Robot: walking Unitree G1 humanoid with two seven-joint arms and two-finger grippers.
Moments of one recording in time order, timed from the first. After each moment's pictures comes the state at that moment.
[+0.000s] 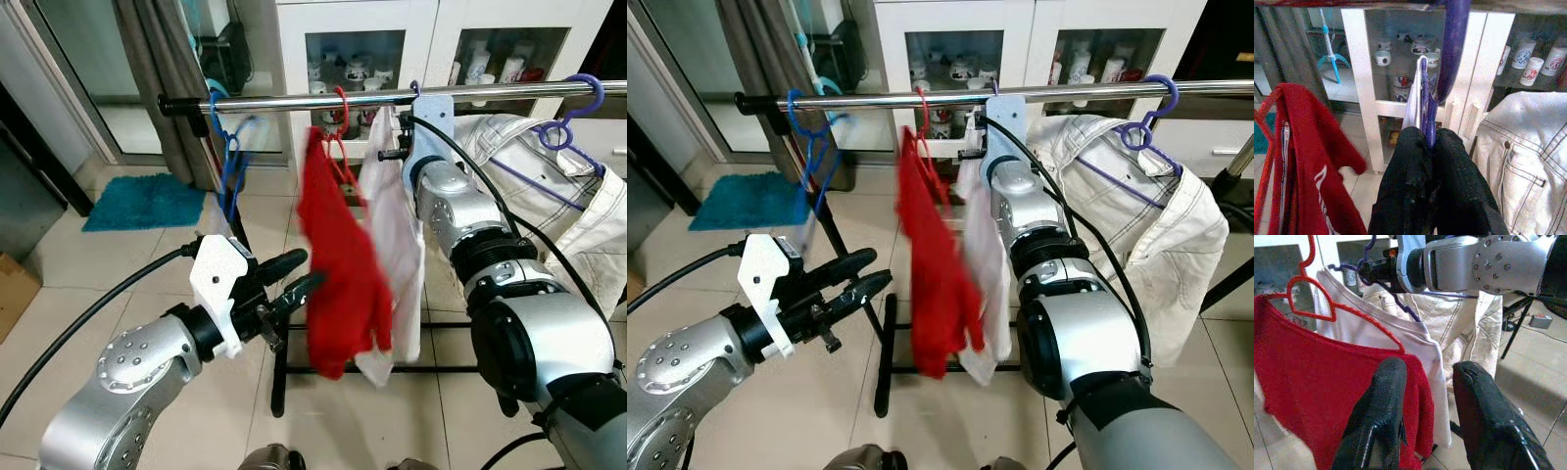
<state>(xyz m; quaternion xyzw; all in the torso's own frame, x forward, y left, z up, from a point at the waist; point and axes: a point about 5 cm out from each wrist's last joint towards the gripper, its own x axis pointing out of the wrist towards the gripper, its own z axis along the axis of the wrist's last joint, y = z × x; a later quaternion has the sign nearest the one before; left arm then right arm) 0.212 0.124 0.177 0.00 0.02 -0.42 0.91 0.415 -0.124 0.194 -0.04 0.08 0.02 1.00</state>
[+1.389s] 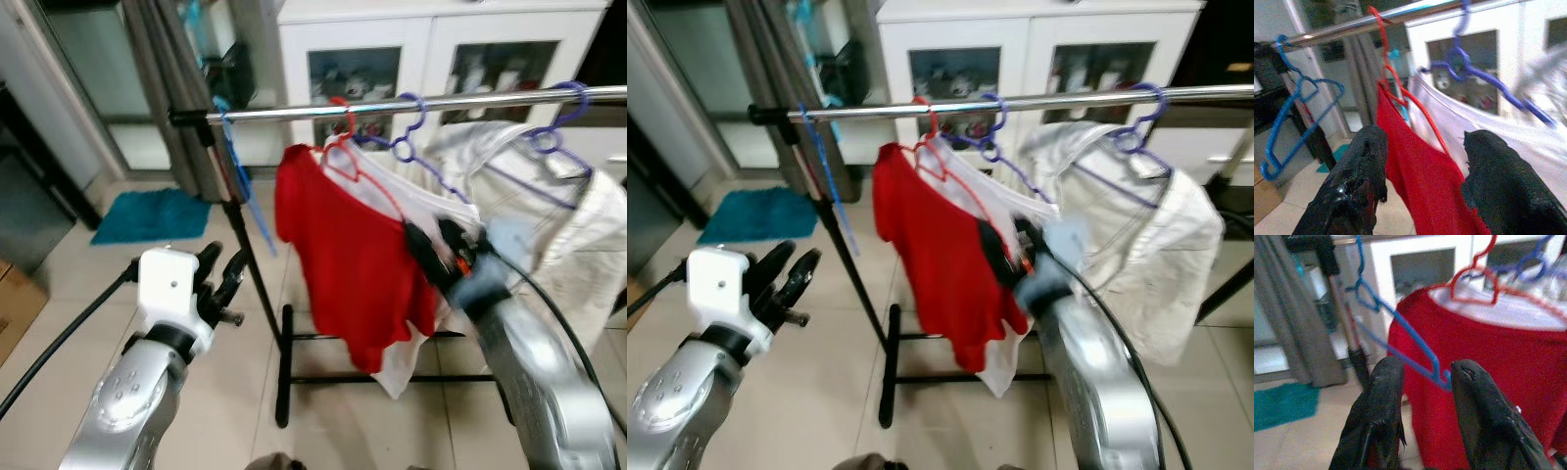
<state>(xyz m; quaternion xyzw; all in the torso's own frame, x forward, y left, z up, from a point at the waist) 0.210 0.163 0.145 0.02 0.03 -0.11 0.99 0.244 -0.159 0.145 0.07 0.01 0.14 0.99</state>
